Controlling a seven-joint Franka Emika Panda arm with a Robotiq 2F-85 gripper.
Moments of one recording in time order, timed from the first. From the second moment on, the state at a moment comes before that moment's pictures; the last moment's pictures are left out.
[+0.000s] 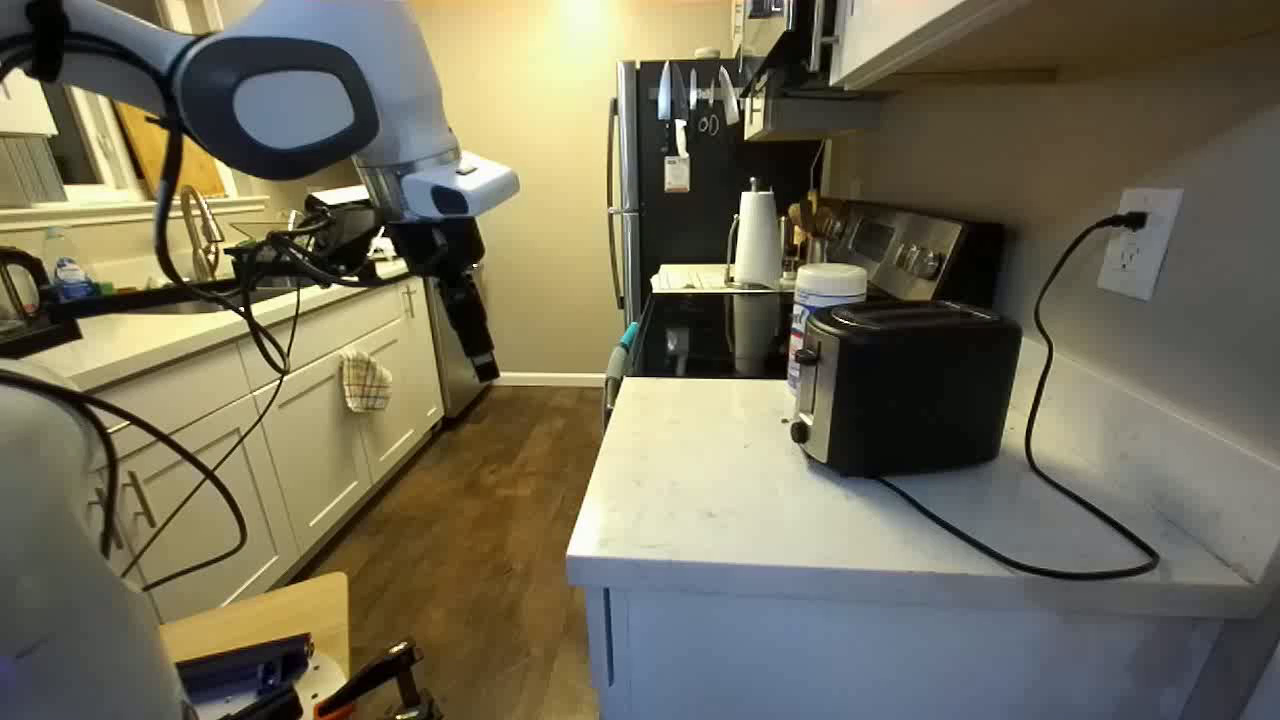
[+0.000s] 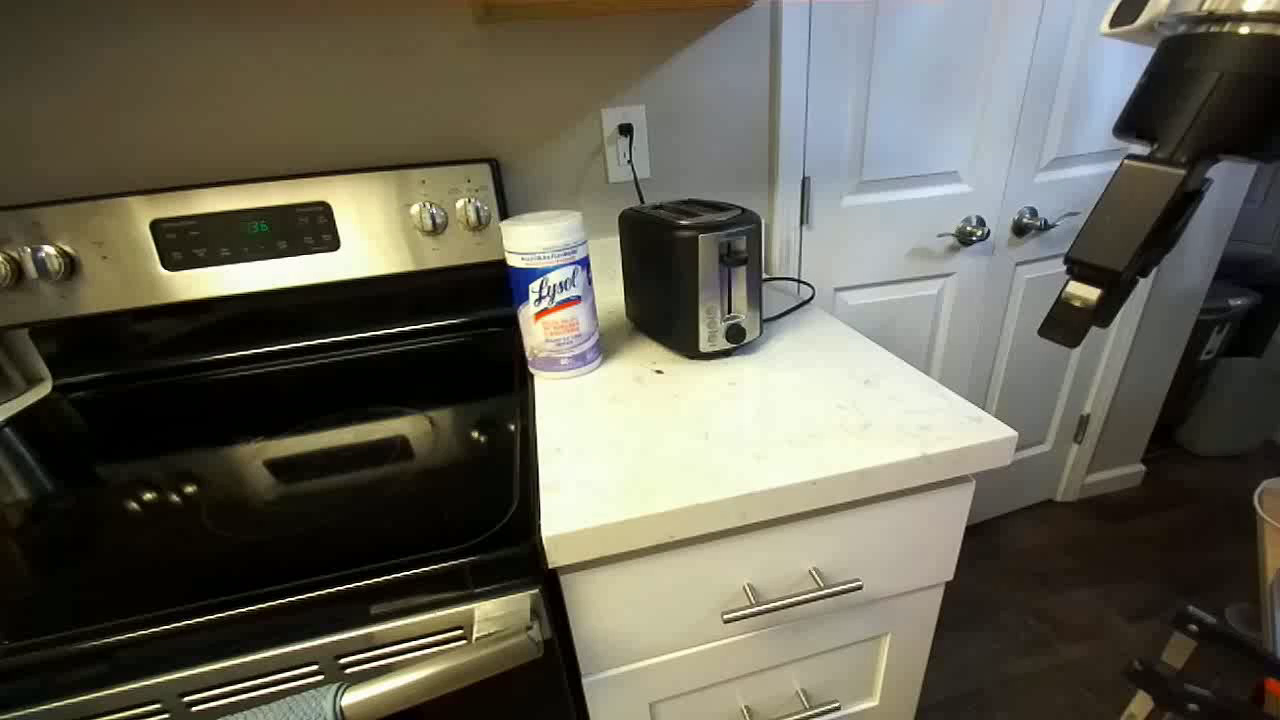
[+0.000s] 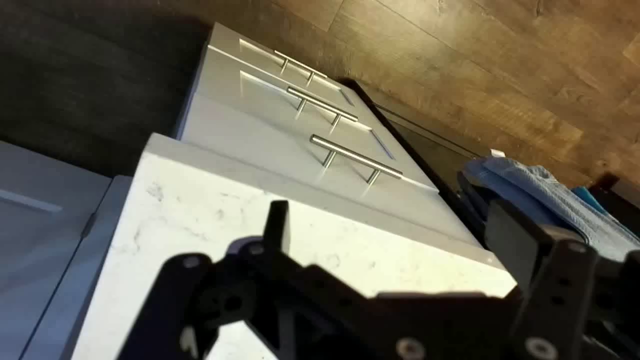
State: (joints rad) arm 0.17 -0.86 0.19 -2.79 0.29 2.18 0.30
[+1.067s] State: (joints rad) arm 0.17 -0.85 0.19 -2.83 0.29 2.18 0.30
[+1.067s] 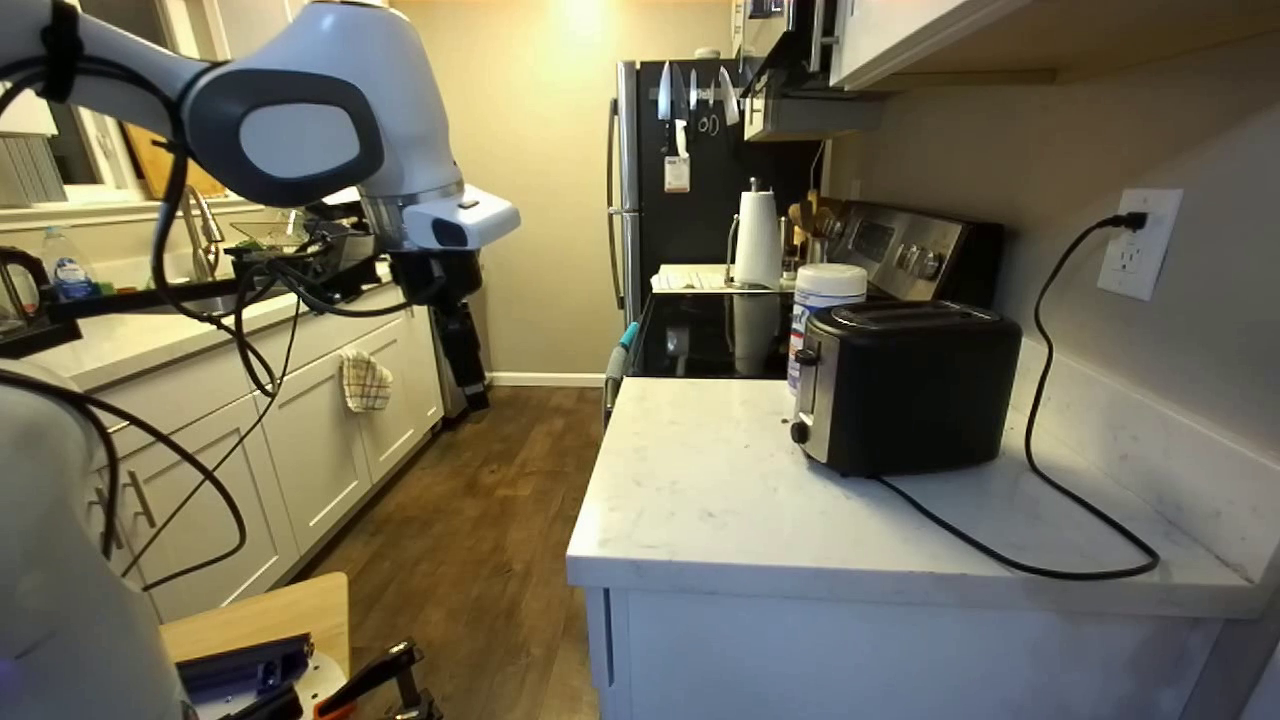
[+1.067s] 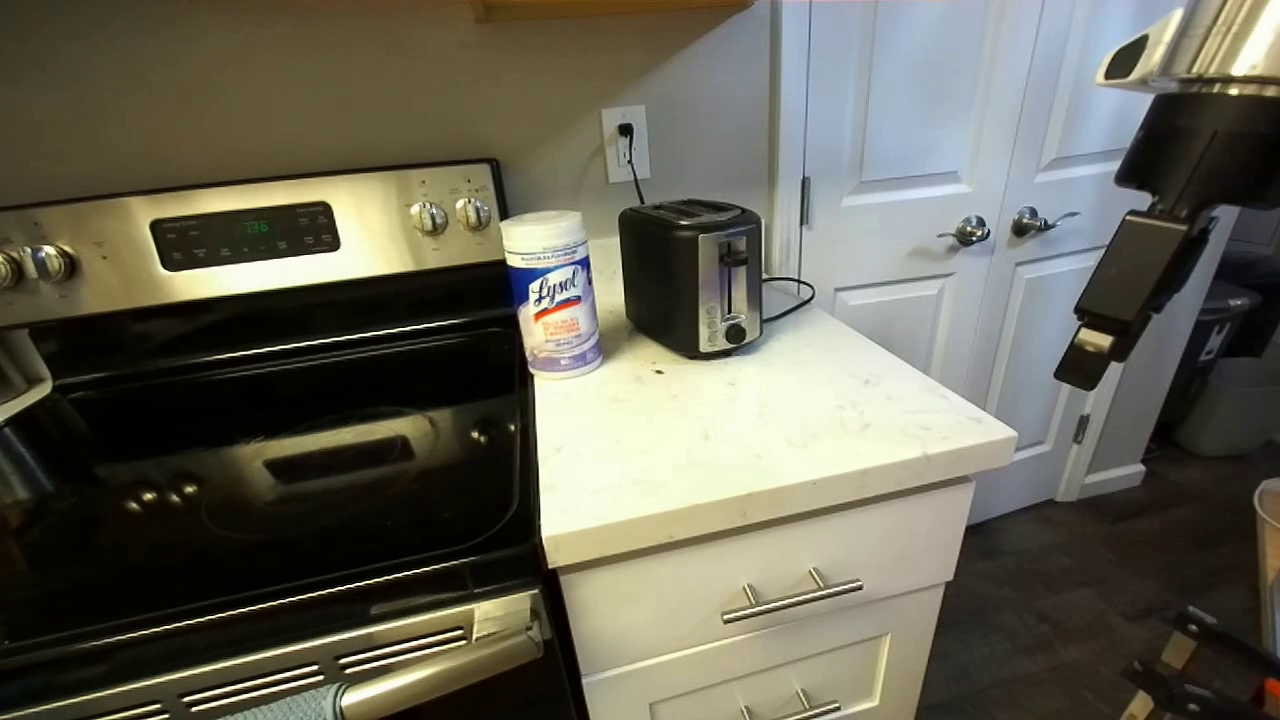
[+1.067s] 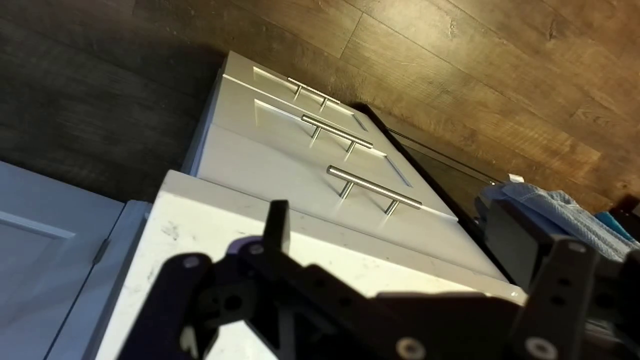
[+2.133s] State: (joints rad) arm 0.11 -0.72 0.24 -2.72 0.28 2.29 0.32
